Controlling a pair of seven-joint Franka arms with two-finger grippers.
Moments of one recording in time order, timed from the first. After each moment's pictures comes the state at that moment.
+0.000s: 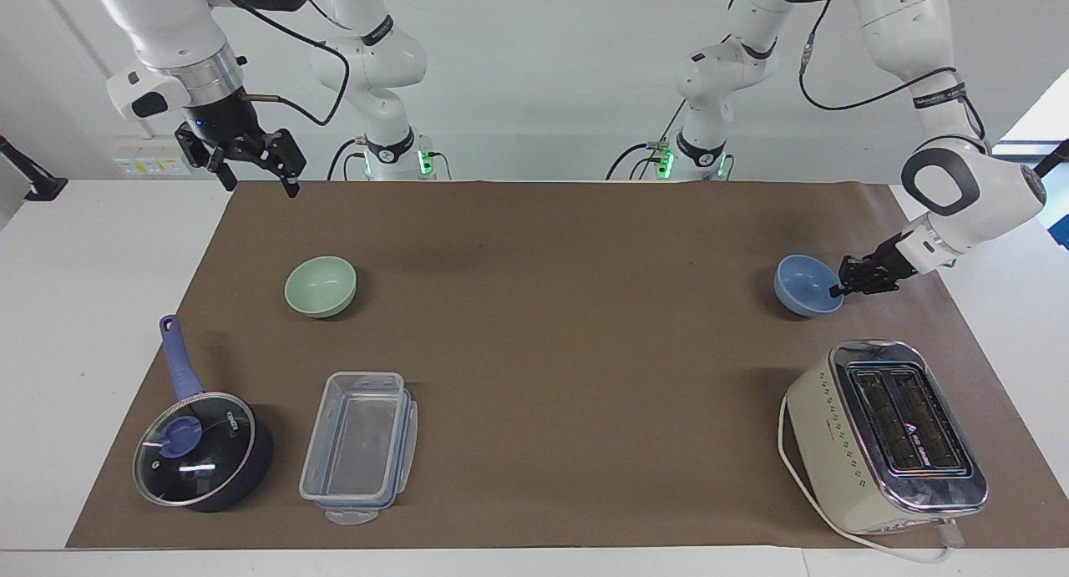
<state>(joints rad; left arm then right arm) 0.36 0.21 0.04 -2.06 -0.39 2.03 0.82 0.05 -0.06 -0.10 -1.61 -0.01 1.57 0.11</state>
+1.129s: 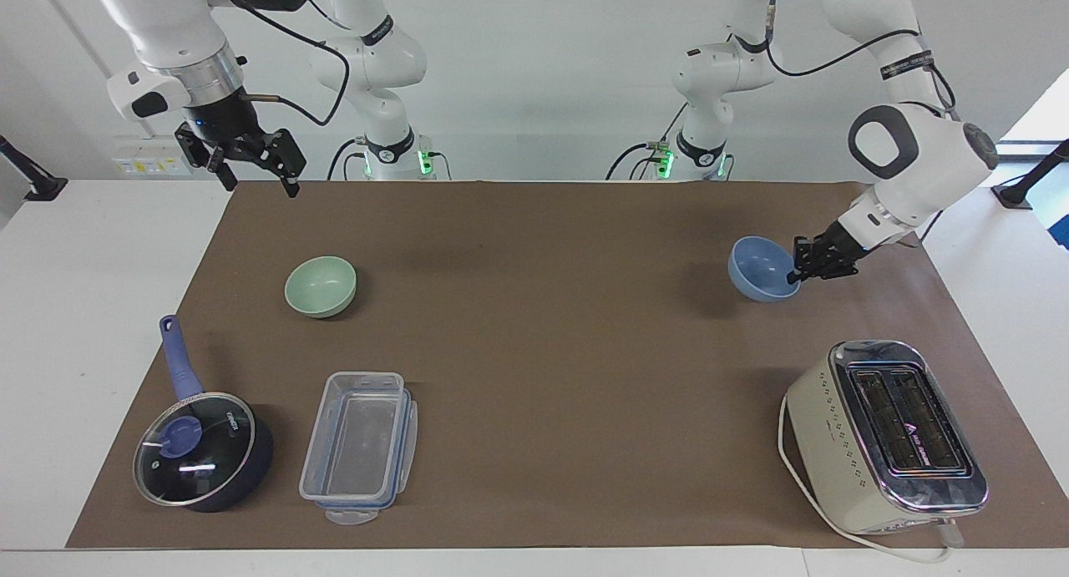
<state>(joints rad) 0.07 0.00 0.01 -2.16 -0.32 2.07 0.49 0.05 -0.06 -0.10 -1.61 -0.01 1.57 0.11</state>
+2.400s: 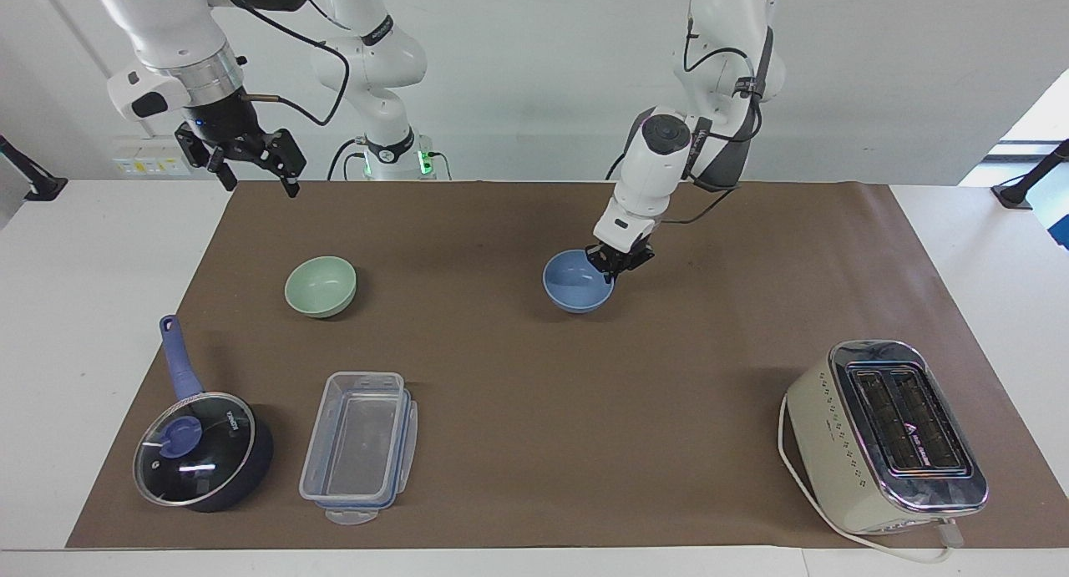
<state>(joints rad) -0.59 0.11 0.00 -2.15 -0.12 2.34 -0.60 0.05 -0.06 -0.10 -1.61 -0.01 1.57 0.11</state>
